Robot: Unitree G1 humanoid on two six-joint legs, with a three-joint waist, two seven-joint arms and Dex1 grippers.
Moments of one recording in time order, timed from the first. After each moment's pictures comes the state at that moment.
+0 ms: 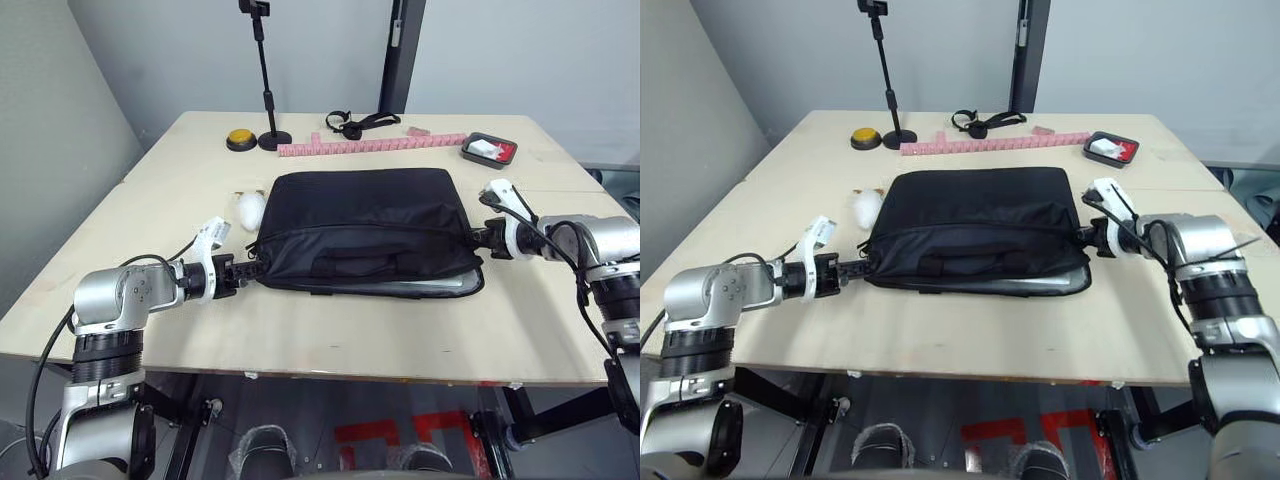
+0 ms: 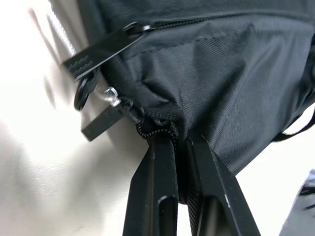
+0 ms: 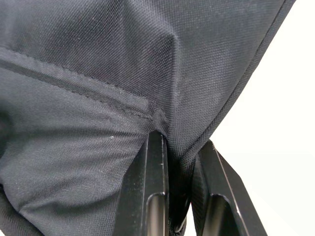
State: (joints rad) left arm -0.47 0.49 0.30 -0.09 -0.52 1.40 -0.73; right arm -0.77 -0.81 0.07 0.31 0.40 1.06 0.81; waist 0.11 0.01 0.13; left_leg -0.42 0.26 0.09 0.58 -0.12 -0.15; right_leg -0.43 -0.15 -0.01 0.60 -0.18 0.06
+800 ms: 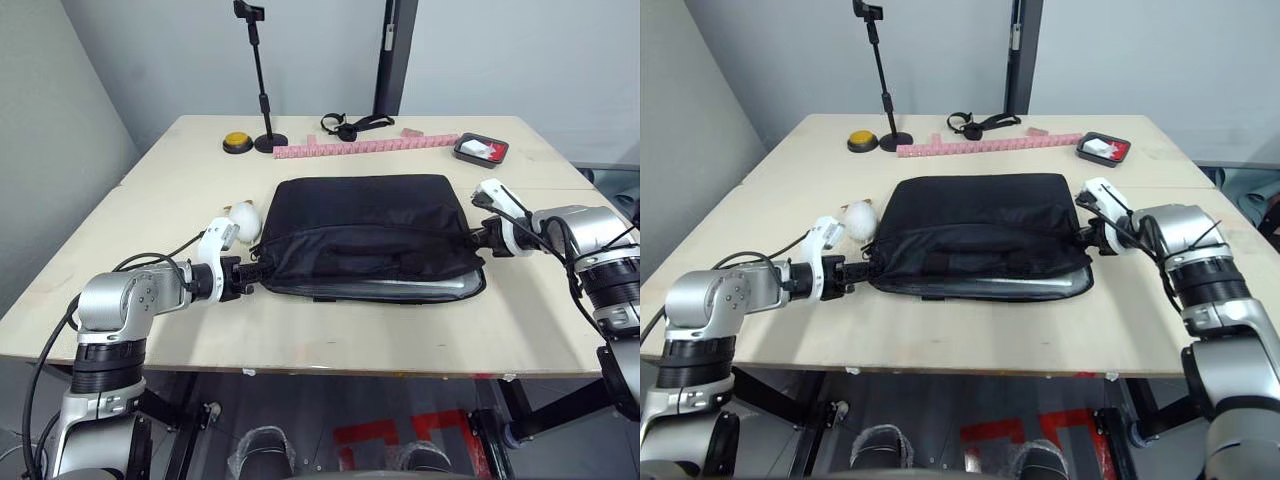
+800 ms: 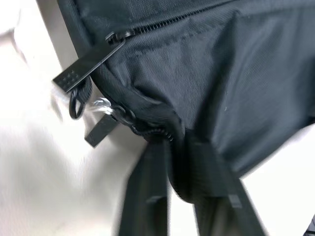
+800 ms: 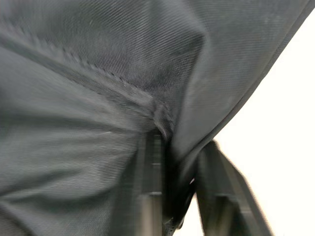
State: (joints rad) left arm -0.47 0.51 0.22 -0.15 -0.55 1.35 -0.67; right arm -0.81 -0.79 0.12 0.38 0.26 0.98 0.93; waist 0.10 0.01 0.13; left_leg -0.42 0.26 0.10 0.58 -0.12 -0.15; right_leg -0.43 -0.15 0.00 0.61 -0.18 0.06
